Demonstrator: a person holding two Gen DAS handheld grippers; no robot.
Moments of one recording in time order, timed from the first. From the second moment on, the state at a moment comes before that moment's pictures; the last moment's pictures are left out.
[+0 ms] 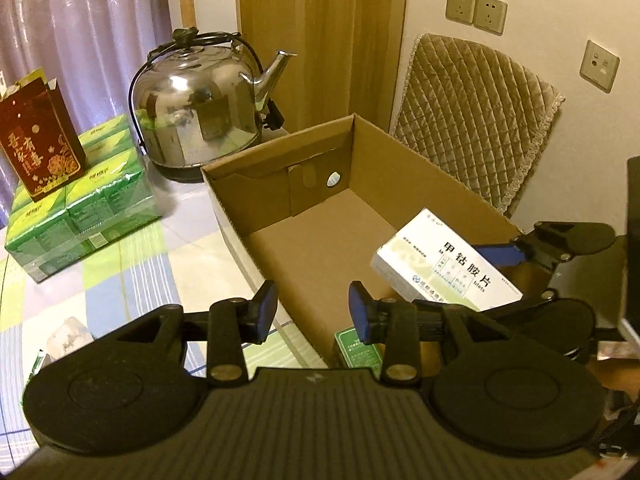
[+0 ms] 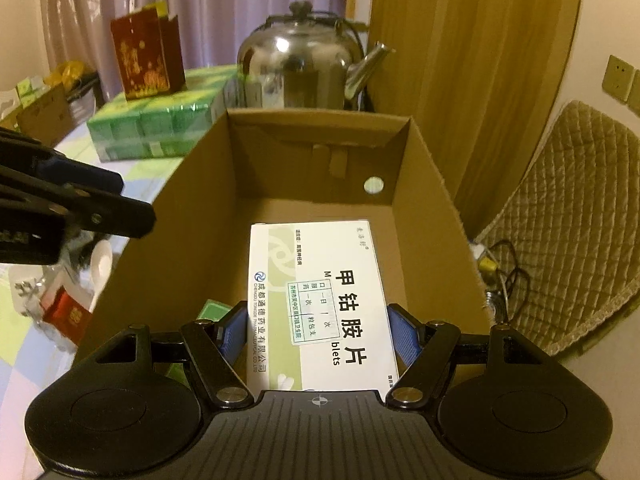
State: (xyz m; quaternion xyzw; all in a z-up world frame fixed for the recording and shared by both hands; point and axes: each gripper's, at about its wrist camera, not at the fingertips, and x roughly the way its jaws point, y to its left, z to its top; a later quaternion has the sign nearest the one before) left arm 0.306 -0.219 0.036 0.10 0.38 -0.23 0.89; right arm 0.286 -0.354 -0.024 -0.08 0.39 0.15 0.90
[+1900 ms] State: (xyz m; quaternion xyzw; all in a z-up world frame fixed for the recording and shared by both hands) left arm 0.104 -0.090 0.054 0.03 0.37 -0.15 0.92; right arm 0.096 -0.317 0.052 -0.03 0.35 0.17 0.92
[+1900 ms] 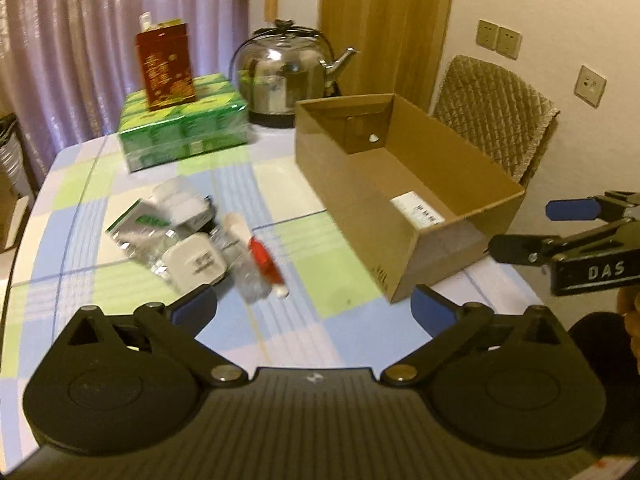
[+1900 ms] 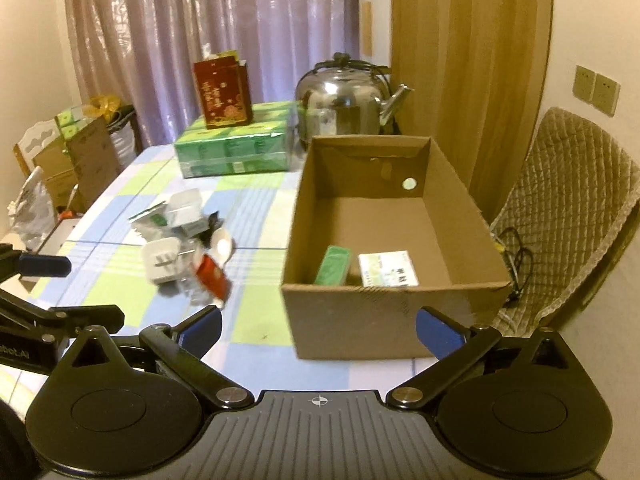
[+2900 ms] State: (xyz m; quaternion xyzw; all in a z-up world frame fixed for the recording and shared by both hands) left arm 0.138 0.024 -0.009 0.04 0.41 -0.09 0.91; right arm 0.142 -0.184 -0.033 -0.11 0.37 0.30 0.87
